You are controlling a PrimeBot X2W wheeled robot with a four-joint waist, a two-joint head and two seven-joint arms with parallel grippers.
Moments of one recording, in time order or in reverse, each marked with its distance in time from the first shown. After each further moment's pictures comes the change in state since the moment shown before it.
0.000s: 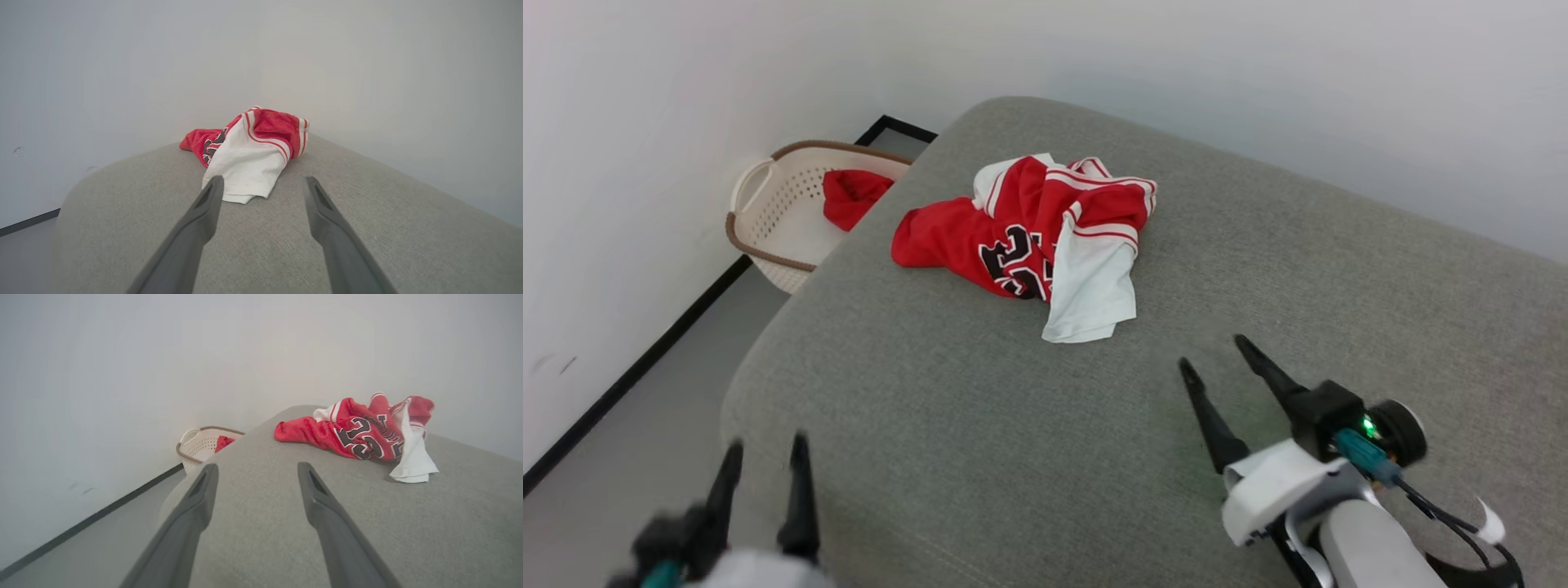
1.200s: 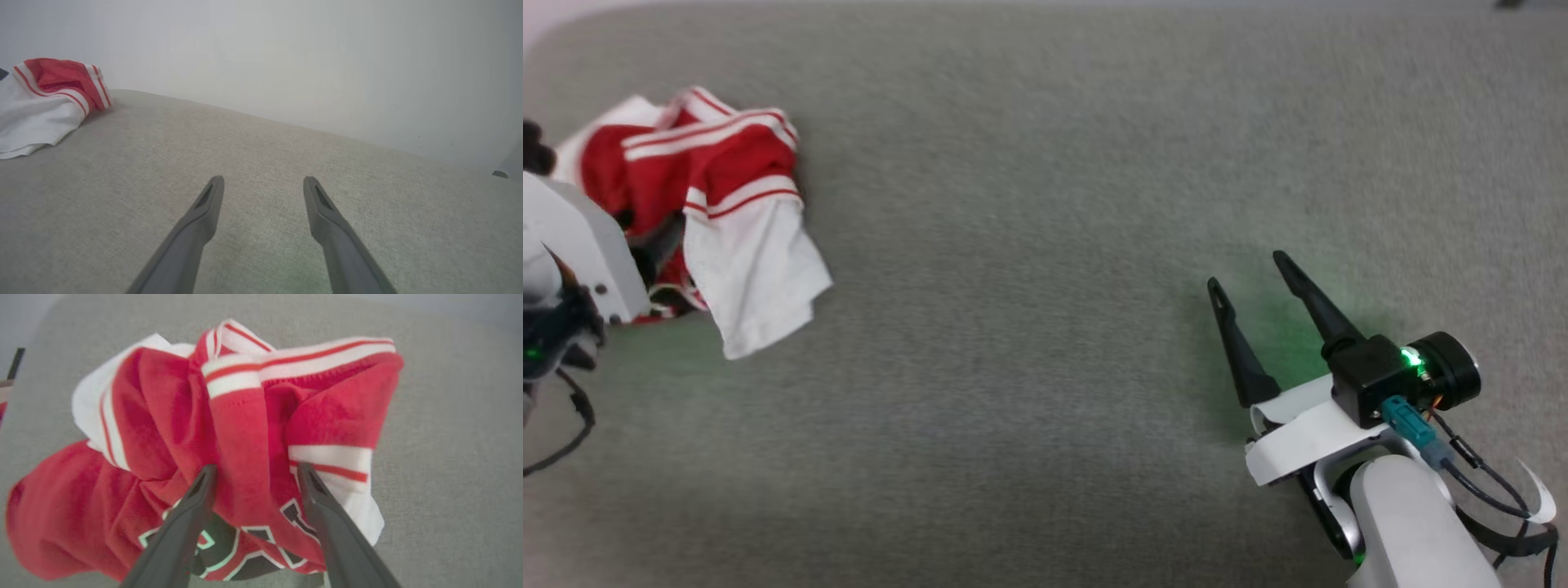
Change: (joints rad) left arm -0.977 0.718 -0.933 0.500 -0.998 -0.019 0.568; right arm -0.005 -0.001 -0.091 -0.218 -0.121 0.000 0.000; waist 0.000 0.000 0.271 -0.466
